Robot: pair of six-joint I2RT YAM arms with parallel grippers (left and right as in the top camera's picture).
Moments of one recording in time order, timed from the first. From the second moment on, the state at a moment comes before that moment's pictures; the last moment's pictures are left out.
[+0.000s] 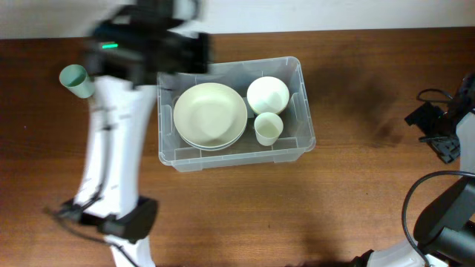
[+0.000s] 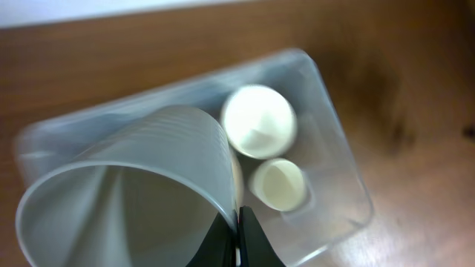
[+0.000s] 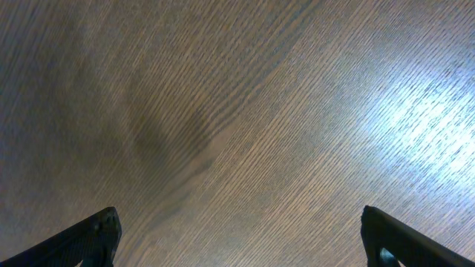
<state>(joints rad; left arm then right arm) -0.41 2.02 2.58 -1.47 0.13 -0.20 -0.54 1.78 1.42 -0.94 0.03 0.44</state>
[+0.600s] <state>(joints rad) -0.71 2.31 2.57 -1.48 0.12 -0.20 -0.54 1.78 1.42 -0.94 0.03 0.44</state>
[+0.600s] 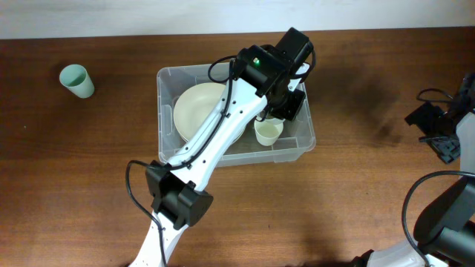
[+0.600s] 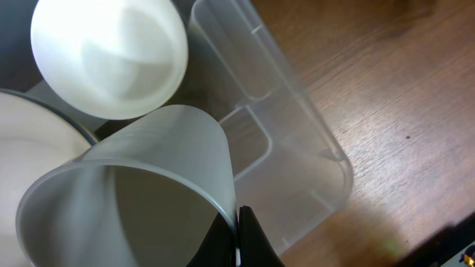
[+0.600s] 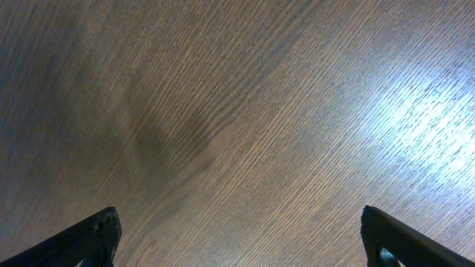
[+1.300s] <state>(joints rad) -0.71 2.36 2.57 -1.54 0.09 -0.19 -0.54 1.78 1.42 -0.94 0.03 0.44</state>
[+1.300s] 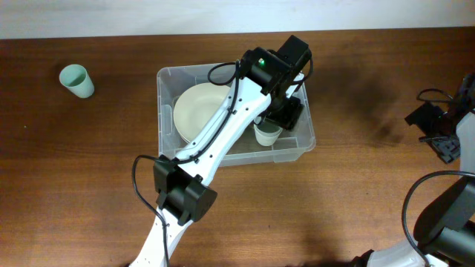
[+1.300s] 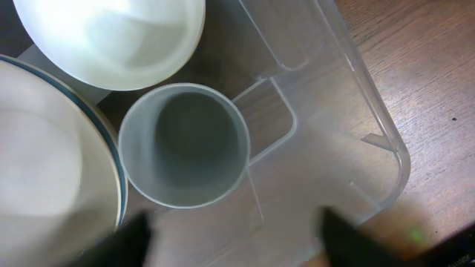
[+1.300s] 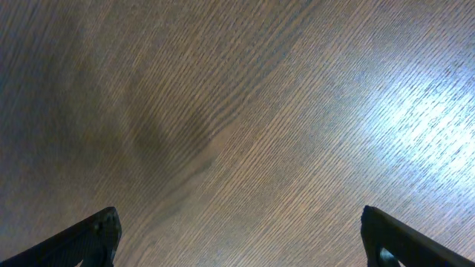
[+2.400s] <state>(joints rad) 0.24 2.37 2.84 -1.27 -0.23 -0.16 -0.54 1.78 1.42 -0.94 0.03 0.45</state>
